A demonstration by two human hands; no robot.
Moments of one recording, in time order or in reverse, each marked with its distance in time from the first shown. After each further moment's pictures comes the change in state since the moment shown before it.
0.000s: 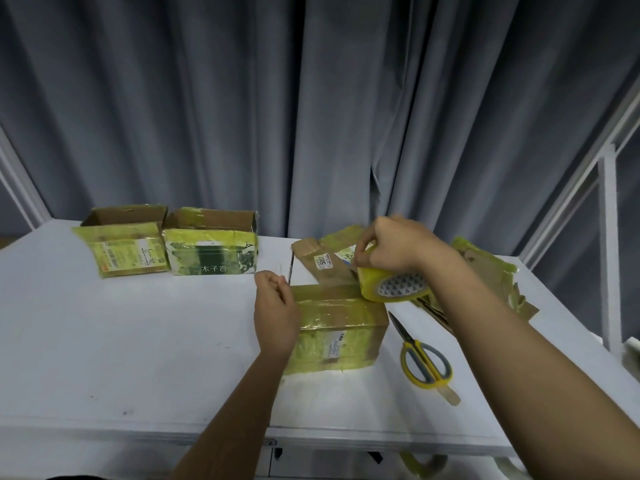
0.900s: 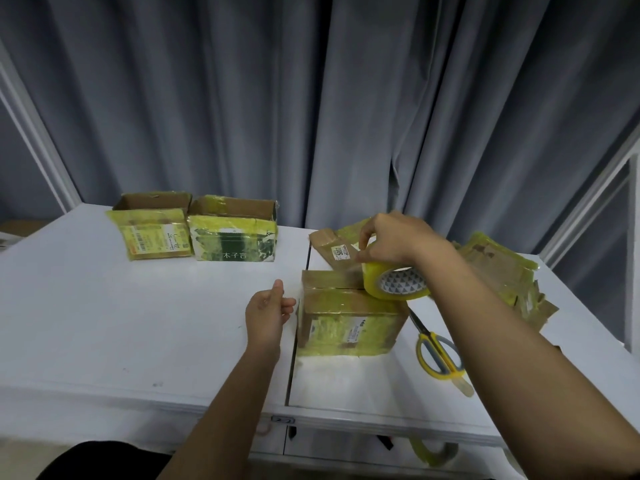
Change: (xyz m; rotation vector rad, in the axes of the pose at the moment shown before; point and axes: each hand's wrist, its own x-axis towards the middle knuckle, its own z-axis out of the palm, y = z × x) left_hand -0.003 -0.024 -0.044 -0.472 -0.076 -0.526; right_hand 0.011 -0.026 0.014 -0.085 -0.035 0.018
